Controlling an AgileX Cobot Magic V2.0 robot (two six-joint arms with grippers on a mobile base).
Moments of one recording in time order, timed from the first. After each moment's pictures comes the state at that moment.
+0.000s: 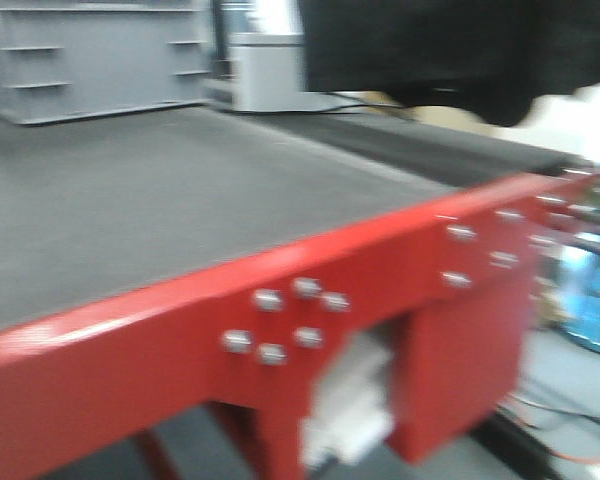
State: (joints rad) left arm -0.01 -0.01 0.03 -0.10 -0.04 0.05; right arm 0.08 0.28 -0.28 -0.03 0.08 0.03
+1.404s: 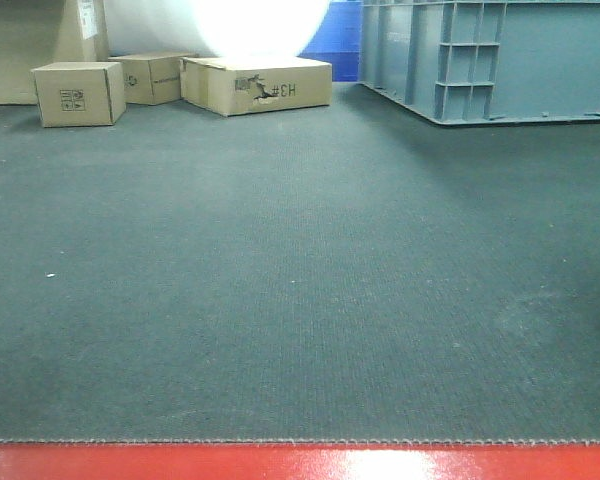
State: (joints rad) left arm -0.01 -0.01 0.03 -0.10 -0.04 0.05; right arm 0.08 0.28 -0.28 -0.03 0.08 0.03
